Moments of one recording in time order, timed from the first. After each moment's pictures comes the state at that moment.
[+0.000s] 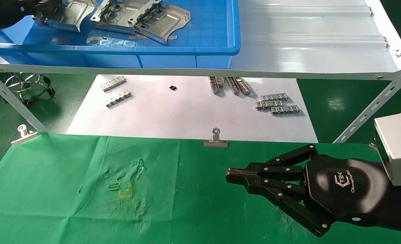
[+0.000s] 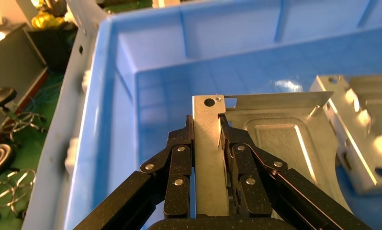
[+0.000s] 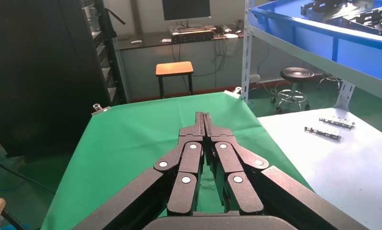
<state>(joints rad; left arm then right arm) -2.02 1.05 0.53 -0.10 1.38 0.73 -0.19 1.10 -0.56 -0.41 1.25 -0.64 -1.44 0.12</state>
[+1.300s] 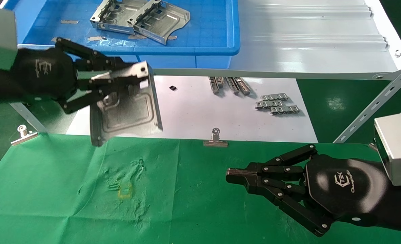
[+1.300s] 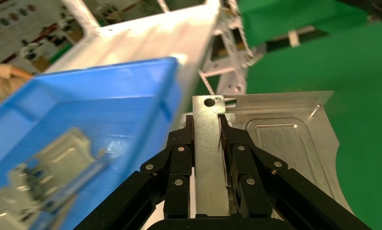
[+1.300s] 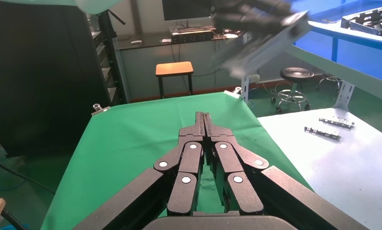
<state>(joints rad) -1.78 0.81 0.55 -0.58 1.05 1.60 0.28 1.10 -0.56 -0.41 1.25 -0.64 -1.44 0.12</state>
